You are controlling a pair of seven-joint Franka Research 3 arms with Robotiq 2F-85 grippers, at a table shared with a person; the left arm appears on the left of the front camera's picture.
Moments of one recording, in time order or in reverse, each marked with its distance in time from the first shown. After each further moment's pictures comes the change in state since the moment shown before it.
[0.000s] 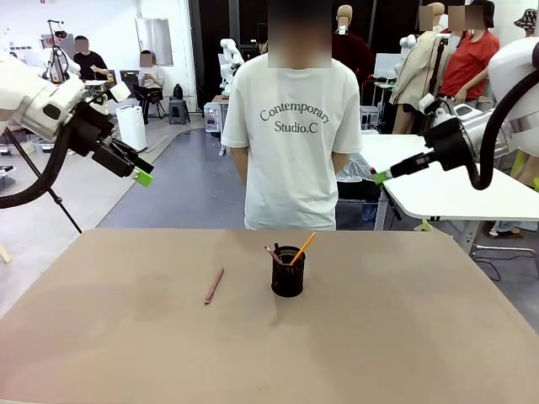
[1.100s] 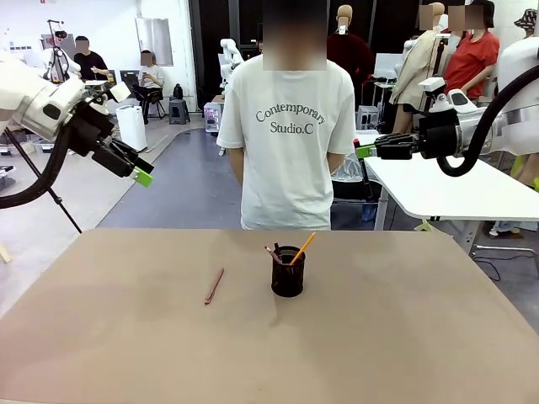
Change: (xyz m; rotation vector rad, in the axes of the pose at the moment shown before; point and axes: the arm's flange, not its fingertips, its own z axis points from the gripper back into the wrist) left arm 0.000 0.000 0.000 0.000 0.000 0.000; right arm 0.020 0.003 -0.015 0.164 -0.239 0.342
